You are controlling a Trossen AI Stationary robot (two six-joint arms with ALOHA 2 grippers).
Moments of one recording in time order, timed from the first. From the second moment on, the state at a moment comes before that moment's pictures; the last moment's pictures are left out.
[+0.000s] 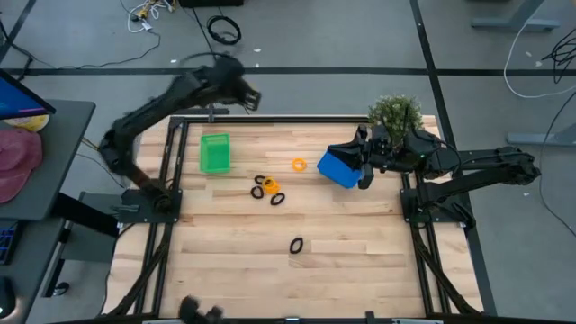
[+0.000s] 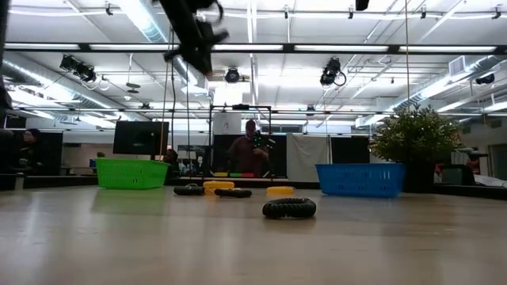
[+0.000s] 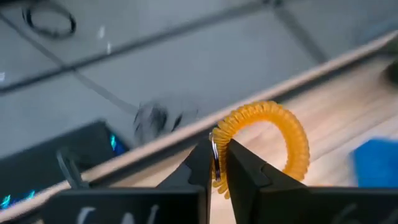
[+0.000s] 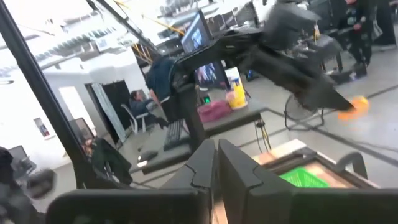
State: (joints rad) left arm 0.64 1.54 1.64 -0.85 -0.29 -0.37; right arm 0.01 0.97 0.89 0.24 0.12 0.32
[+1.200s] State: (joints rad) left arm -0.09 1.30 1.64 -0.27 -0.14 0.03; right arm 0.04 0.97 0.89 0.35 0.07 0.25
